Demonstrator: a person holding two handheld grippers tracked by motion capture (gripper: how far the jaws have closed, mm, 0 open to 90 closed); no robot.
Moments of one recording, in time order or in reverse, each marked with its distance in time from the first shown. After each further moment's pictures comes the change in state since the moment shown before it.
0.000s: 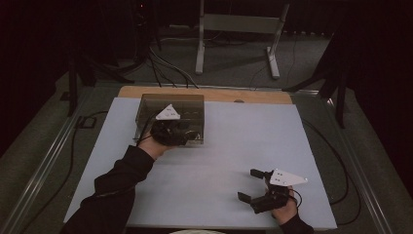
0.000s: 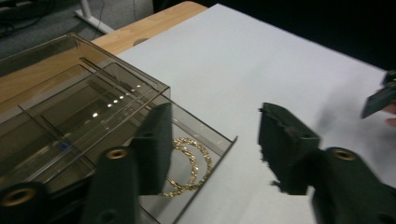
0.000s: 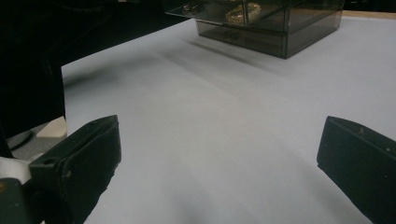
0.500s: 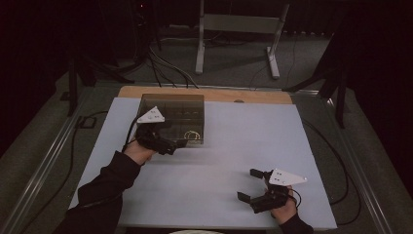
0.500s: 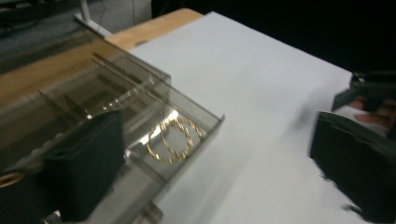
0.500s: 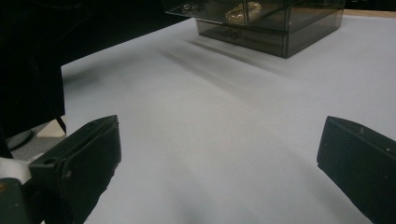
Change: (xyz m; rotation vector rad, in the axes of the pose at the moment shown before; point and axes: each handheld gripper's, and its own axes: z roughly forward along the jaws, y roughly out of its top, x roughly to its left) left arm -0.001 -0.013 -0.039 -0.027 -0.021 -0.026; right arm 0.000 0.000 0.002 0.003 0.001 0.002
